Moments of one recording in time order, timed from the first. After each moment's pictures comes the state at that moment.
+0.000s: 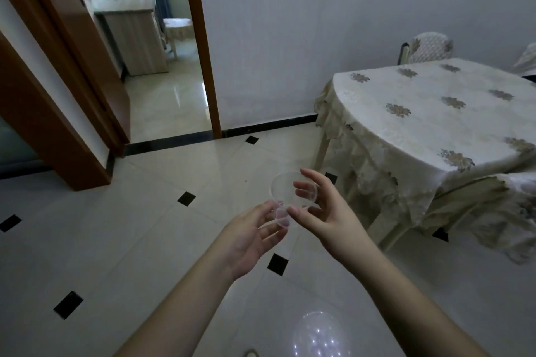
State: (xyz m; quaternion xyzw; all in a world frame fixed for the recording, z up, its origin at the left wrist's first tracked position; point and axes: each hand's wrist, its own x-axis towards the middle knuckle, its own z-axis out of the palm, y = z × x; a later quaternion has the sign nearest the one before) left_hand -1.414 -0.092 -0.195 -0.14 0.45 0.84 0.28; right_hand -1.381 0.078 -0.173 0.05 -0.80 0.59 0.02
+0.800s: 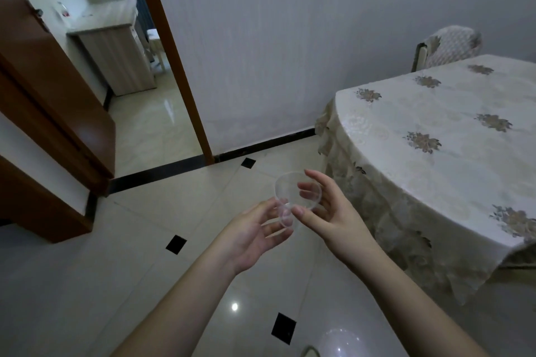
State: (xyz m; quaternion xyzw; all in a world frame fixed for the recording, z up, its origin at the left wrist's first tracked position) left_hand -1.750 0.021 -0.202 -0.11 0.50 0.80 0.31; right_hand -1.708 0.198 -0.193 0.02 -0.76 0.65 0.04
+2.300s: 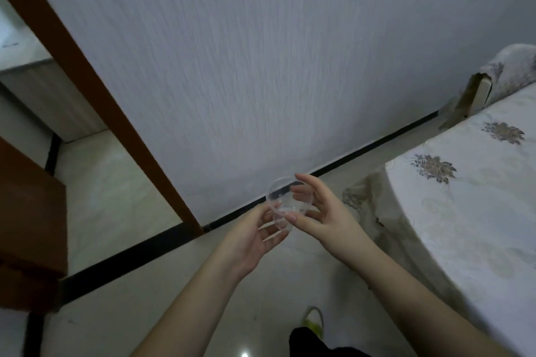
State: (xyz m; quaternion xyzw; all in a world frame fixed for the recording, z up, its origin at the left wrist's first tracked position) left_hand -2.349 0.040 -0.223 -0.11 0.54 0.77 0.33; right_hand -2.290 0.203 -0.203 -0.02 -0.76 0.64 0.03
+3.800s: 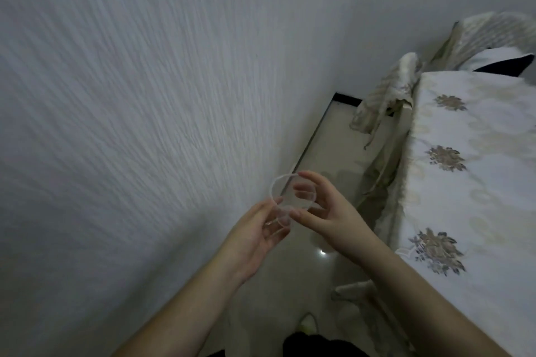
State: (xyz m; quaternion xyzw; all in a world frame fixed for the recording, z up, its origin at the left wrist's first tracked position) left_hand -2.838 0.346 -0.235 0.05 0.49 0.68 0.55; right_hand -2.702 0.455 -0.211 -0.25 -0.74 0.59 0.20
